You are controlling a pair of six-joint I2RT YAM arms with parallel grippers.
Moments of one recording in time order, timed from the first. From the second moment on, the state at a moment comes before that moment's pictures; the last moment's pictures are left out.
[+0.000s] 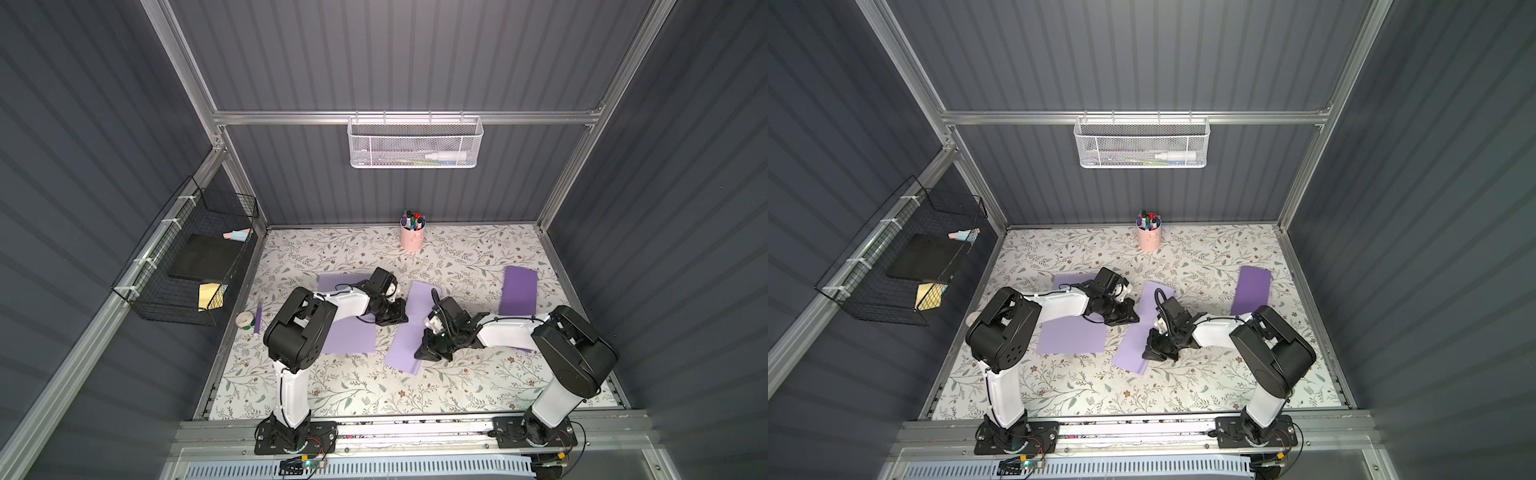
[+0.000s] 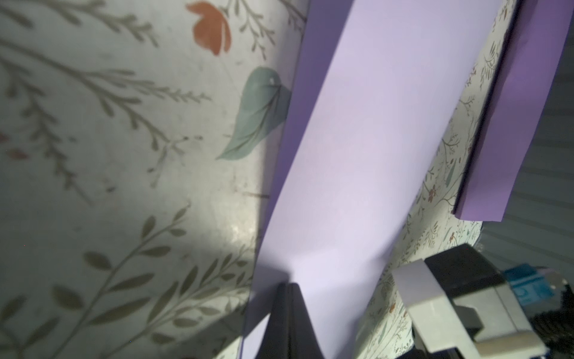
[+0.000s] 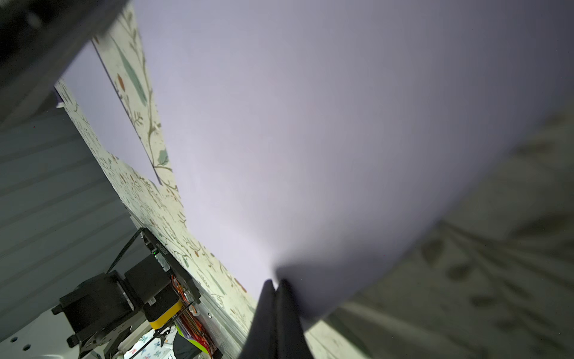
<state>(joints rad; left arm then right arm) -0.57 1.95 1.13 -0.27 0.51 -0.59 0.73 1.68 0.72 -0.14 -0.57 0.94</state>
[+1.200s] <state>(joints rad) -0.58 1.95 1.13 -0.28 0.52 -0.59 0.59 1.61 0.51 0.13 -0.80 0.91</state>
